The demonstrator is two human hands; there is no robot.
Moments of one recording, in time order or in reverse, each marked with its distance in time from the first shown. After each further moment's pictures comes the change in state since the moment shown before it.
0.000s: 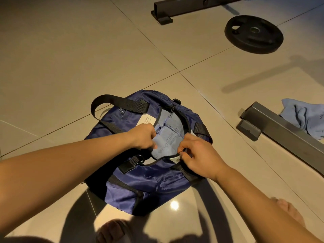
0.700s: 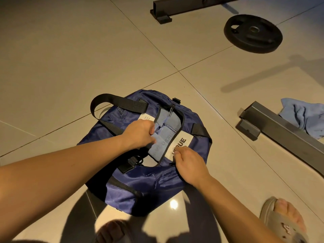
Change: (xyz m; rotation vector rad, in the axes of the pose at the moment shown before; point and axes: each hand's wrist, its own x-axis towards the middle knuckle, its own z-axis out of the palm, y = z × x) left_hand 0.000 -0.008 0.003 0.117 0.297 0.027; right_hand 0.003 -0.012 0.053 0.053 0.003 0.336
